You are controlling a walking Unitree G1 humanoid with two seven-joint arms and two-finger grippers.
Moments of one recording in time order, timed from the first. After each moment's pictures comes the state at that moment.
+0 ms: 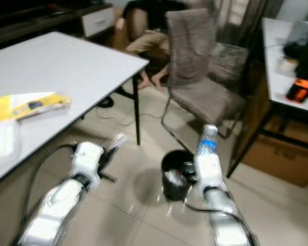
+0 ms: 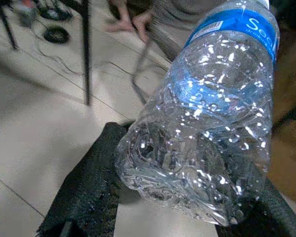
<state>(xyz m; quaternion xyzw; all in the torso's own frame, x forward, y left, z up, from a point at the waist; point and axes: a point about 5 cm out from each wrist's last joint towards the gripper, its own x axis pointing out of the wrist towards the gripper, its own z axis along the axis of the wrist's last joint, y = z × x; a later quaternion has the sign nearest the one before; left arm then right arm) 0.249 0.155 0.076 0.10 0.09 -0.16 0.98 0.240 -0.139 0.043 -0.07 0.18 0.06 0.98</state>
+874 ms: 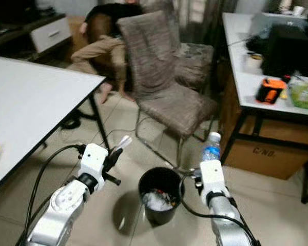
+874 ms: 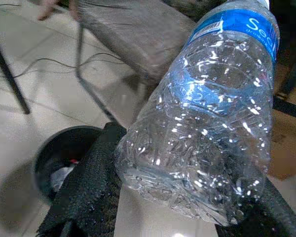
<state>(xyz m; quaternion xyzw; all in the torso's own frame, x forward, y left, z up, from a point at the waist) 0.252 0.131 0.080 0.09 0.07 -0.20 0.97 0.230 -0.165 0.032 -0.09 0.21 0.03 0.97</state>
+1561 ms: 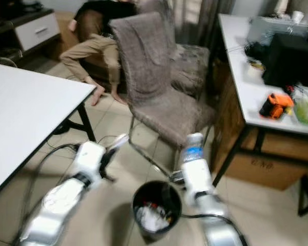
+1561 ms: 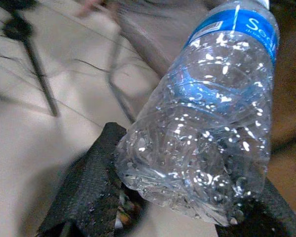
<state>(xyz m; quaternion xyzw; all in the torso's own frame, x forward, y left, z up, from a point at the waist) 0.253 0.152 0.076 0.11 0.09 -0.17 0.98 0.235 -0.123 0.029 -0.08 0.21 0.13 0.97</state>
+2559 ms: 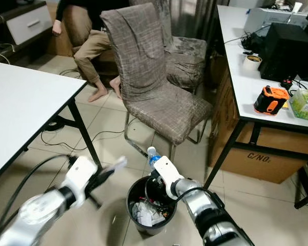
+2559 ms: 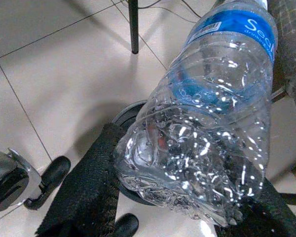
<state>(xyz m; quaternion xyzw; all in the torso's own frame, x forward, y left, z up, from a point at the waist) 0.214 0.168 0.078 0.14 0.17 -0.32 0.92 0.278 -0.094 -0.008 -0.14 0.32 0.34 0.87</state>
